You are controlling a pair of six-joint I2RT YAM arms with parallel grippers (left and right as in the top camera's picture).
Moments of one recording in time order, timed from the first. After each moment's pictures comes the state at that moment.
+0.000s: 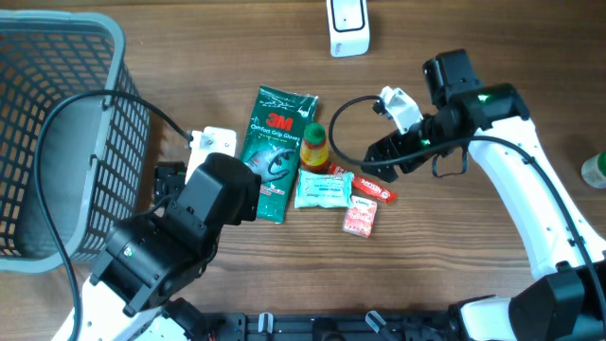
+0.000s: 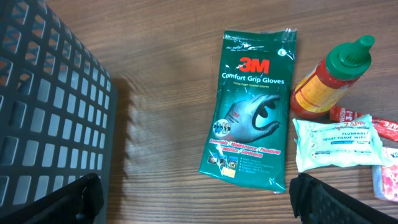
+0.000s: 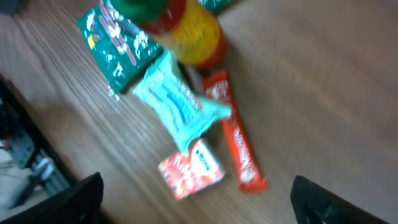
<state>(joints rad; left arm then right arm) -0.67 0.99 1.18 -1.14 -0.51 -0.34 0.23 1.57 1.36 -1.11 -0.47 -0.41</state>
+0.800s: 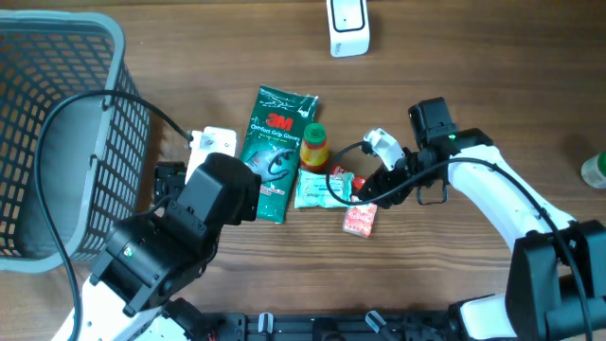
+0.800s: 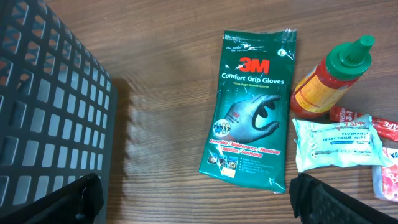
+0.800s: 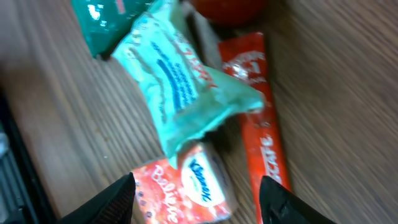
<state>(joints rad) -0.67 0.99 1.18 -1.14 -0.51 -0.34 0.23 1.62 0.96 -0.75 -0.60 -0.53</state>
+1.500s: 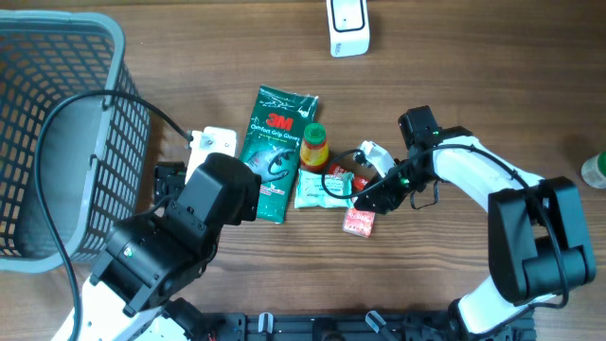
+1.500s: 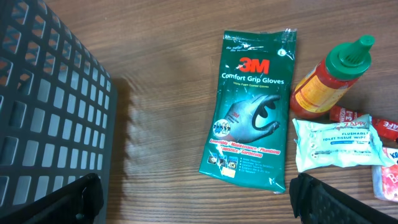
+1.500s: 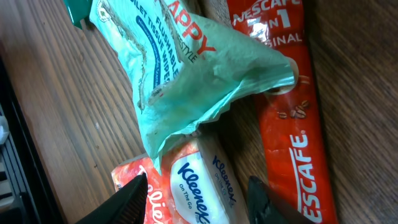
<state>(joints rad) -0.67 0.99 1.18 -1.14 -0.51 -0.34 0.23 1.79 0.95 -0.75 -0.64 -0.58</state>
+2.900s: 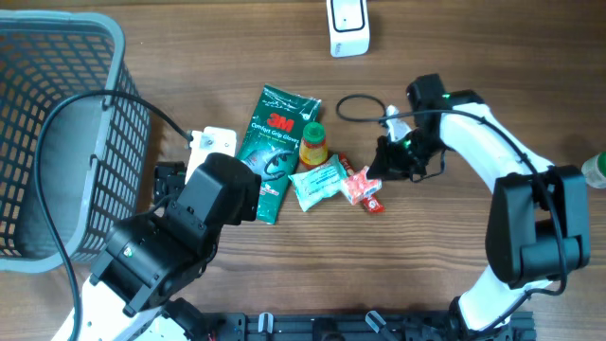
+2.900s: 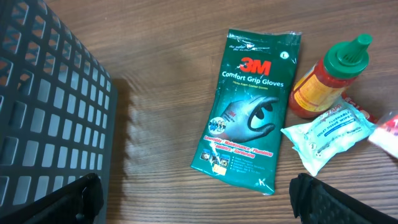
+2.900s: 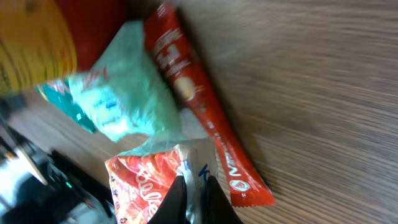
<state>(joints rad) -0.67 0.99 1.18 -1.14 -0.51 -0.34 0.17 1.87 1.23 -0.99 -0.57 0.14</state>
